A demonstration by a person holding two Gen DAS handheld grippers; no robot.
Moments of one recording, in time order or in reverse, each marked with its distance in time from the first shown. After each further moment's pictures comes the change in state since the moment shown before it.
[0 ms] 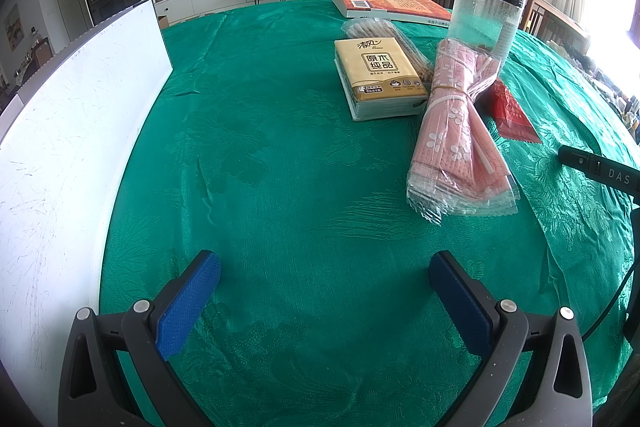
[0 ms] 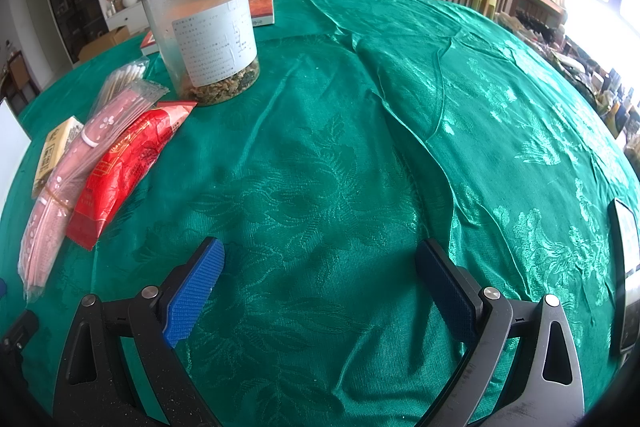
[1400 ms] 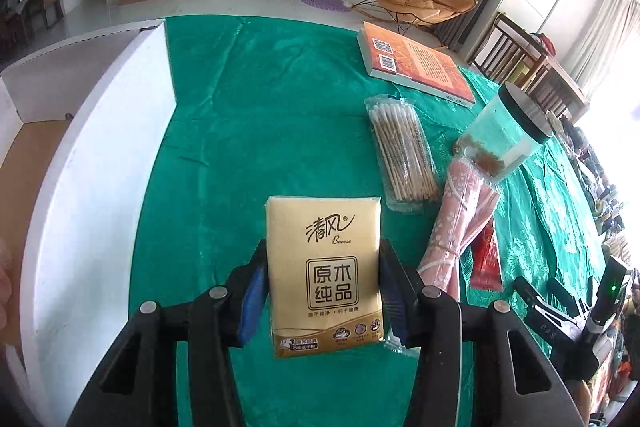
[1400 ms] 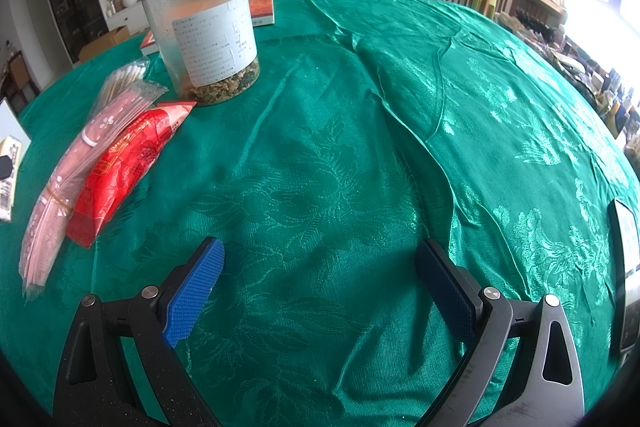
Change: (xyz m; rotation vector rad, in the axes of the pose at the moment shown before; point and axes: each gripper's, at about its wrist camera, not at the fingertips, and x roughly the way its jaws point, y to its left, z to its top) left arm -0.018 0.058 0.089 -0.232 0.042 -0.141; right arm 0.000 0.000 0.000 0.002 0.000 -0.001
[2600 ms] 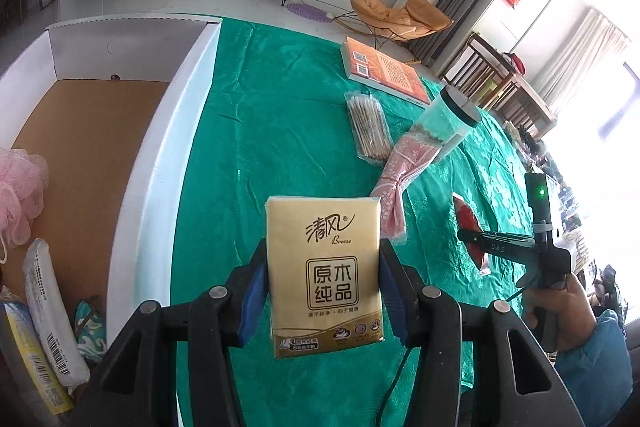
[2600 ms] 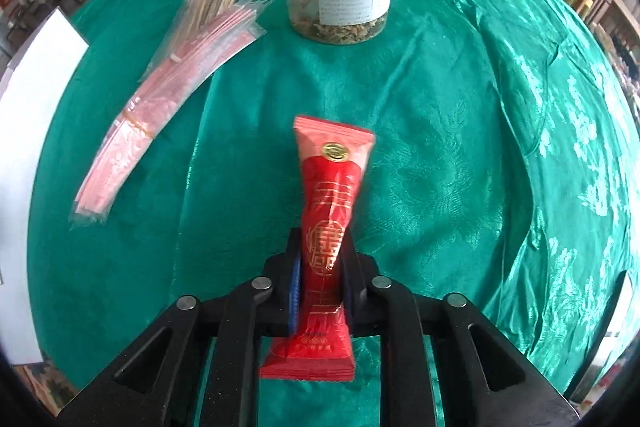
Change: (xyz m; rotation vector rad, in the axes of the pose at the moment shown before) left arm -0.110 0.034 -0.059 -0.047 -0.037 -0.154; right arm -0.002 0.056 0.032 -0.250 0.323 0.159
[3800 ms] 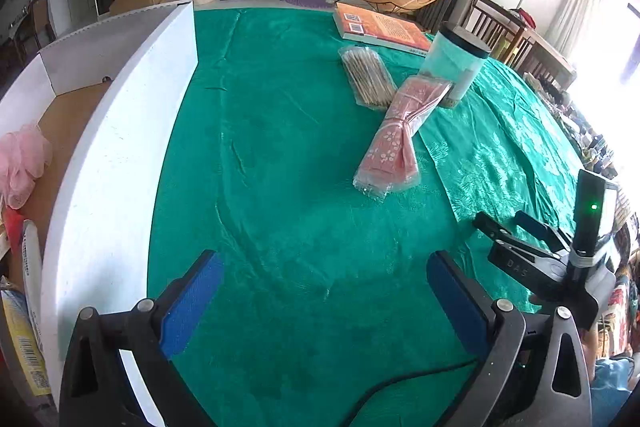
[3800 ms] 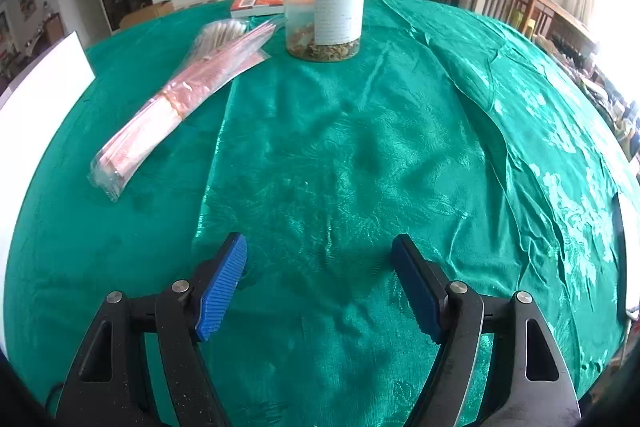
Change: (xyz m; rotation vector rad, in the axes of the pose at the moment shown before) left arm 0.064 -0.044 -0.043 0.154 0.050 0.191; right arm -0.013 0.022 -0.090 0.112 -0.316 -0.103
